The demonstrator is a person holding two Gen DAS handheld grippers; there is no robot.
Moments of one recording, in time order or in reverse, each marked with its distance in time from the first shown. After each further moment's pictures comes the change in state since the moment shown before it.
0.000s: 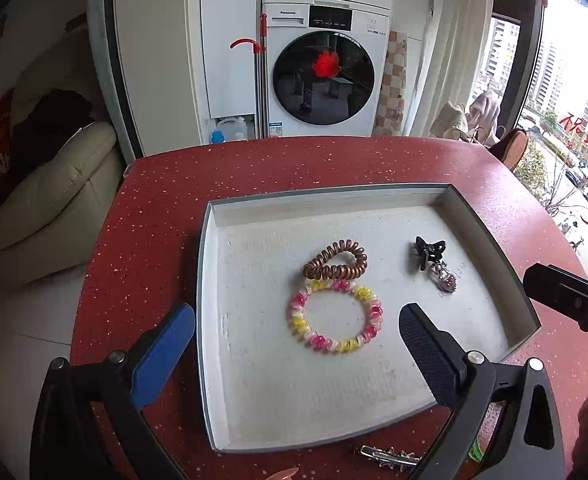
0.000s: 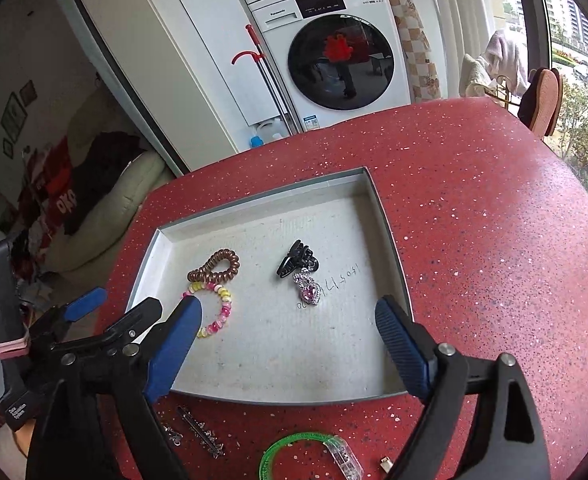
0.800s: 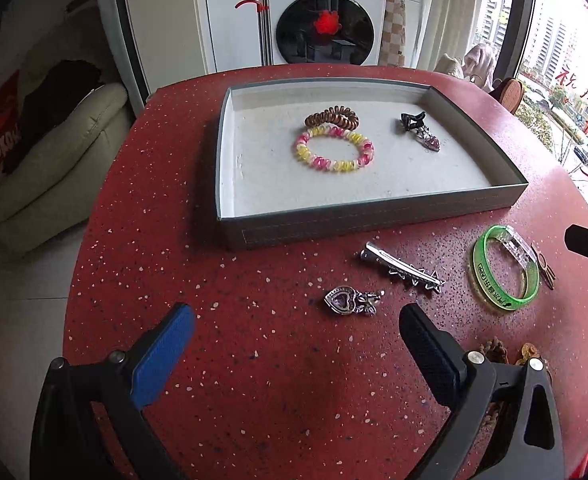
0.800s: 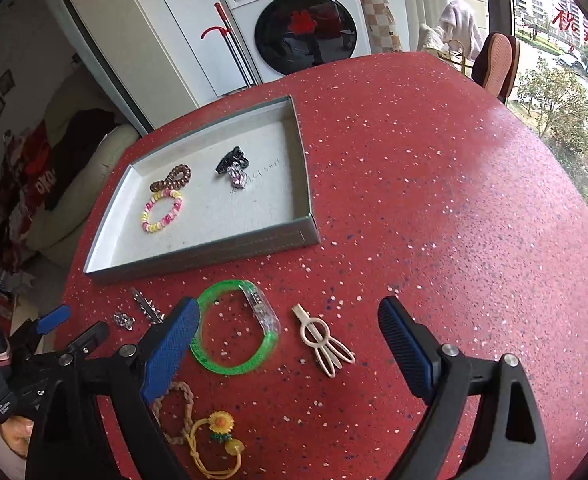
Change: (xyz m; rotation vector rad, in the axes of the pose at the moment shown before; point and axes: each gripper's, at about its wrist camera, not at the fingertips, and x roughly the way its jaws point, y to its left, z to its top) left arm -0.038 -0.005 -0.112 0.023 0.133 0.044; right arm -0.053 -0.046 -0.083 0.031 0.110 -0.110
